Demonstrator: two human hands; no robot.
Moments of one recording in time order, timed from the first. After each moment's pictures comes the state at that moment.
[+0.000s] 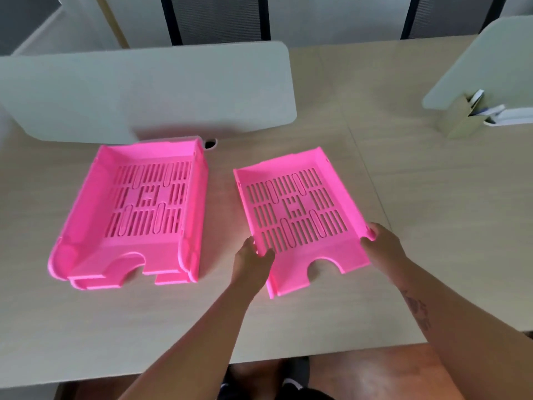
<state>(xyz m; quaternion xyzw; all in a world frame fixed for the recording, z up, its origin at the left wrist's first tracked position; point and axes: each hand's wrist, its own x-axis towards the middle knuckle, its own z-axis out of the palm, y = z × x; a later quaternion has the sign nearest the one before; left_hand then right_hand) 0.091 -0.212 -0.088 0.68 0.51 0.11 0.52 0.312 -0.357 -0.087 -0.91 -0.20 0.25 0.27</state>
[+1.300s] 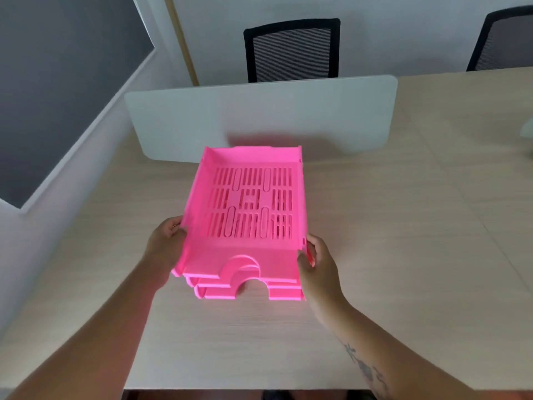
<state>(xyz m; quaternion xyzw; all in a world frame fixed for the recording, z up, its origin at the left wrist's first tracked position) 0.056 -0.158 -0.018 0.60 0.63 0.21 0.44 0.262 -0.337 -0.055 -0.75 -0.27 0.32 0.51</state>
